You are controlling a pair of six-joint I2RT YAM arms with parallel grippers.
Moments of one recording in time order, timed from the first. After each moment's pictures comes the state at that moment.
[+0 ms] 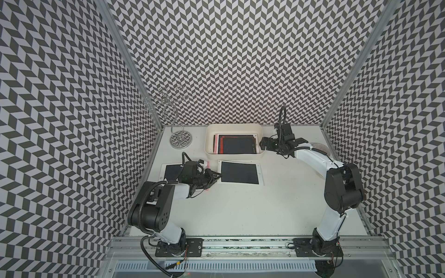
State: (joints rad) left arm -0.18 1.58 0.51 0.41 0.74 -0.98; right arm 0.32 1.82 1.41 -0.39 -0.10 0.40
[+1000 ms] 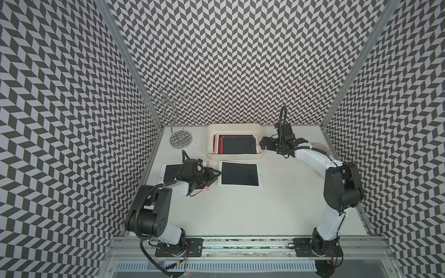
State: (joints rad) left arm -0.18 1.51 0.57 0.20 0.64 -0.91; right arm 0.30 1.84 1.41 -0.36 -0.11 0.40
